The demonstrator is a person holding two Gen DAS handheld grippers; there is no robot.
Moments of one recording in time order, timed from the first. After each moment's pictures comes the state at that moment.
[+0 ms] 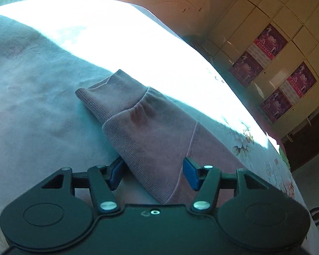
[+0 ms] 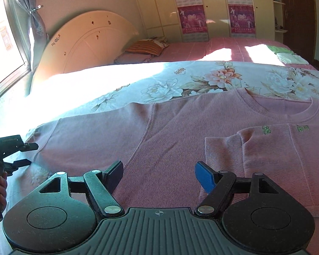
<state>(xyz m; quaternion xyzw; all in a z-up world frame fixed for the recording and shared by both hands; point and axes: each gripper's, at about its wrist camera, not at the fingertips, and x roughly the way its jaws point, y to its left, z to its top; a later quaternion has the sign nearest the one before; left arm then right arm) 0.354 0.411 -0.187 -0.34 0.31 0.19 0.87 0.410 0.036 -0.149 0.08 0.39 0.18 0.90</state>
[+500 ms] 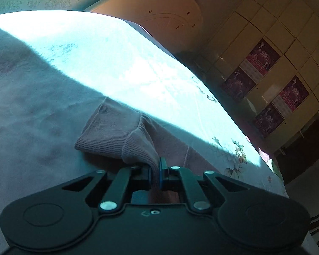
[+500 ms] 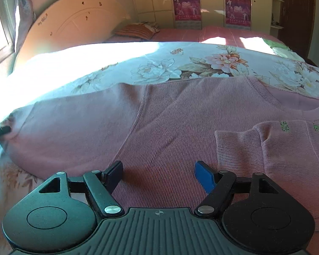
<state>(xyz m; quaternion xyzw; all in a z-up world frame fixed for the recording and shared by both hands) 0.361 0.403 -0.170 -0.33 0.25 0.18 0.89 0.435 0.082 -0.189 -0.03 0.40 0.15 0.90</state>
